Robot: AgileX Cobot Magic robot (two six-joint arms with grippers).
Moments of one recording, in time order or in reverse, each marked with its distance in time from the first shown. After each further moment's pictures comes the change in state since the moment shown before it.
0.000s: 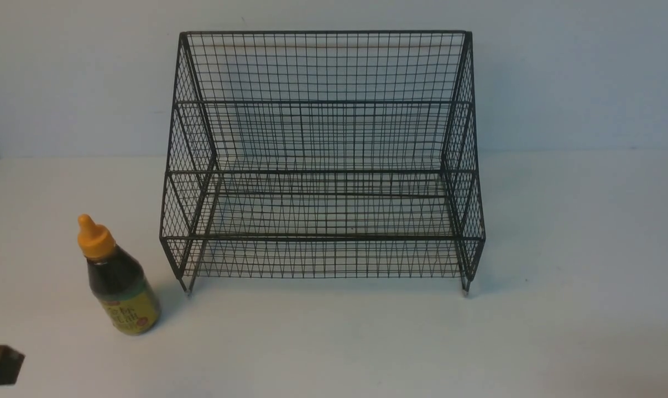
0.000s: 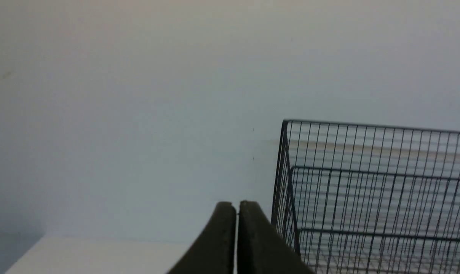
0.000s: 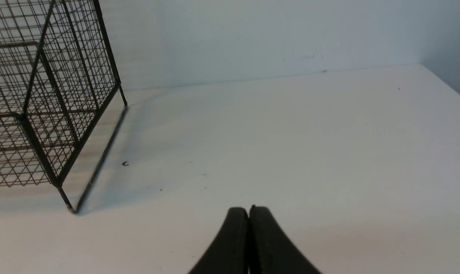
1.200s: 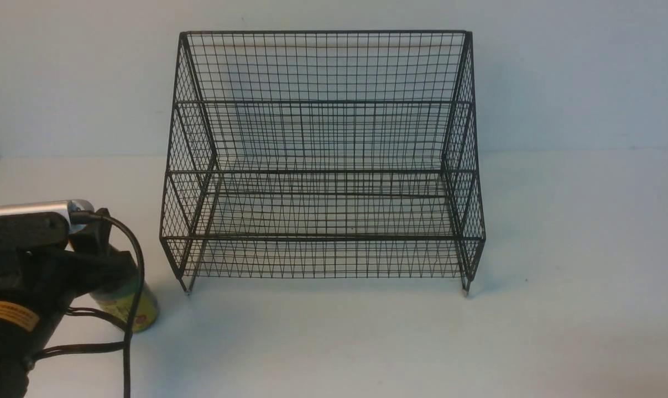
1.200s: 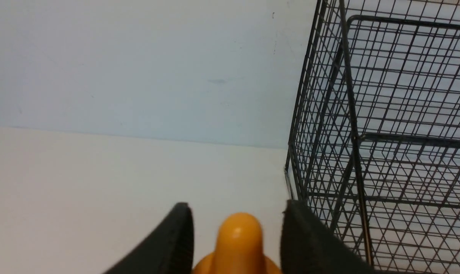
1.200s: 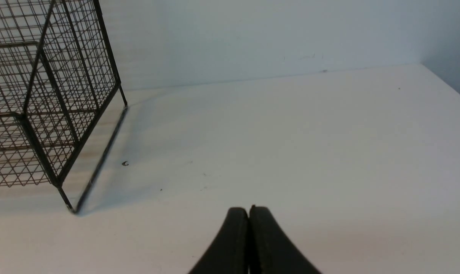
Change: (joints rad) right arm 0.000 0.000 0.000 0.000 0.000 0.000; left arm 0.000 0.954 -0.229 0.044 -0.439 -0.103
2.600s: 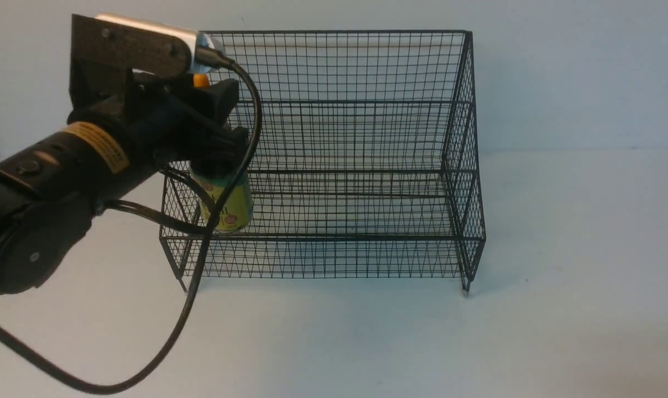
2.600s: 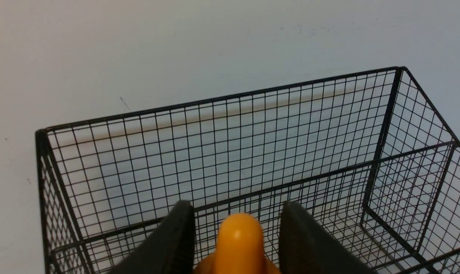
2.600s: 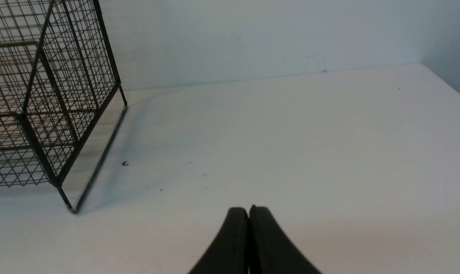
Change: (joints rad) right arm 0.000 0.000 0.000 0.000 0.000 0.000; left arm -0.280 -0.114 -0.546 0.263 0.627 -0.097
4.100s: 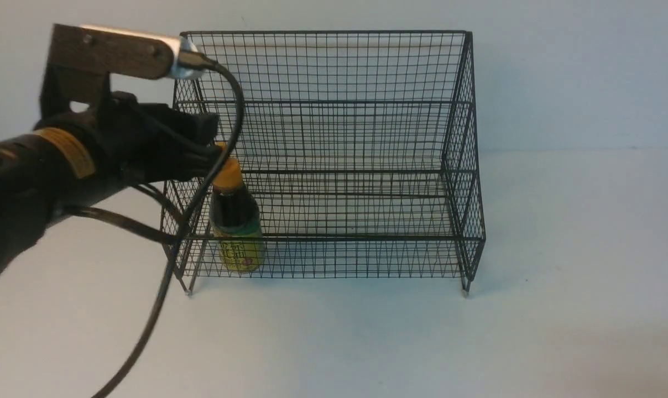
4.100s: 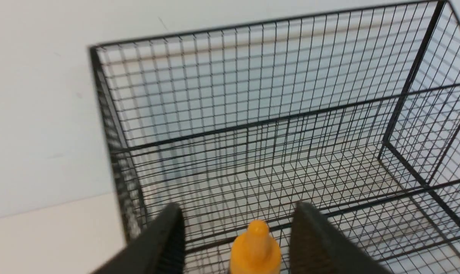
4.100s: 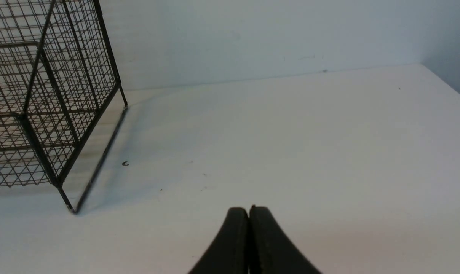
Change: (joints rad) right arm 0.000 0.000 0.000 0.000 0.000 0.000; left arm 0.000 -0.242 -0.013 -0.018 0.461 -0.011
